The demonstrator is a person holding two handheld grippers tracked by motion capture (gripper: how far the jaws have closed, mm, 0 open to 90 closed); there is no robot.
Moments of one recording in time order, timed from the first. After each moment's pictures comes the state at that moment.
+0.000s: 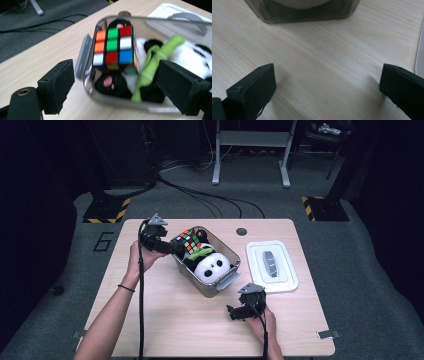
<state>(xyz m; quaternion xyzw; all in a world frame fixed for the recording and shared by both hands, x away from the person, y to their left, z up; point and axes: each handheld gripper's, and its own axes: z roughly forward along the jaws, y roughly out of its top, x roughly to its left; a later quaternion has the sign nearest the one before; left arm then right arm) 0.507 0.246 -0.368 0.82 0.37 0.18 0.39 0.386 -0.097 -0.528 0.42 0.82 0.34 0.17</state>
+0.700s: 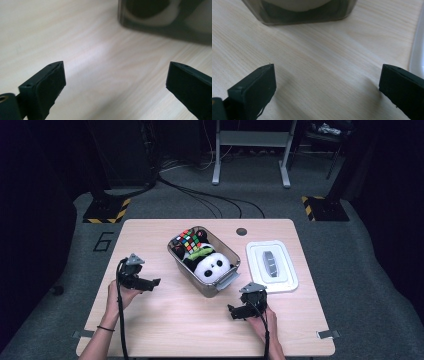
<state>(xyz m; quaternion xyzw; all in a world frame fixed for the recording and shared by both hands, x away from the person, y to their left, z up) 0.439 0.316 -0.472 0.82 0.44 0.17 0.34 0.387 -0.102 -0.525 0.42 0.82 0.35 0.17</state>
